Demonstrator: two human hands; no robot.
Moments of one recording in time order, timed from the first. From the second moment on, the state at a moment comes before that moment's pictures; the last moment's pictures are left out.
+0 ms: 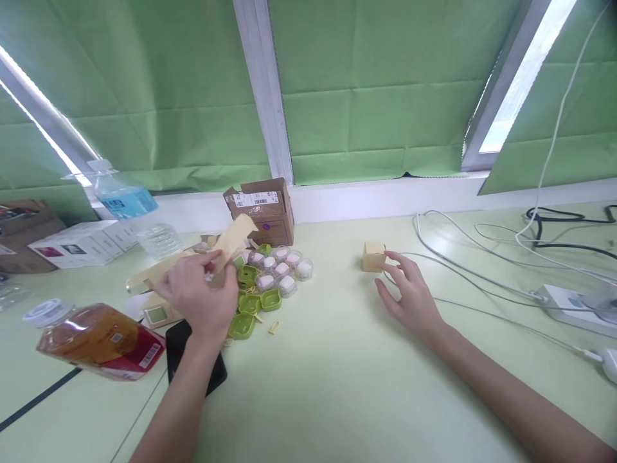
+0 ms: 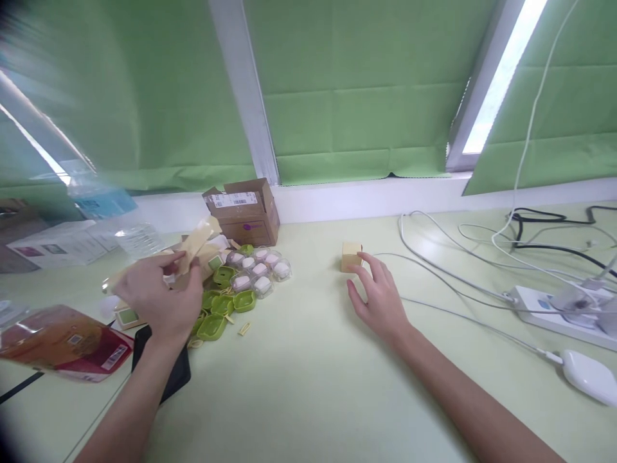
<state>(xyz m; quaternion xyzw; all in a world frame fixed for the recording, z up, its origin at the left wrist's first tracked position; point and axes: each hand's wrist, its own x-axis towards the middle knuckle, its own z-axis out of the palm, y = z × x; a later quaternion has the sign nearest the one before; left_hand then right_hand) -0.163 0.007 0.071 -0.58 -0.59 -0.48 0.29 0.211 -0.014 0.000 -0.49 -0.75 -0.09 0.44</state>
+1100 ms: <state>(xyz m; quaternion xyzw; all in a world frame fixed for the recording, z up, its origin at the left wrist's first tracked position) -0.057 -0.018 -0.001 -0.81 -0.43 -0.38 -0.09 0.198 -0.030 0.018 -0.42 -0.78 -0.14 0.43</state>
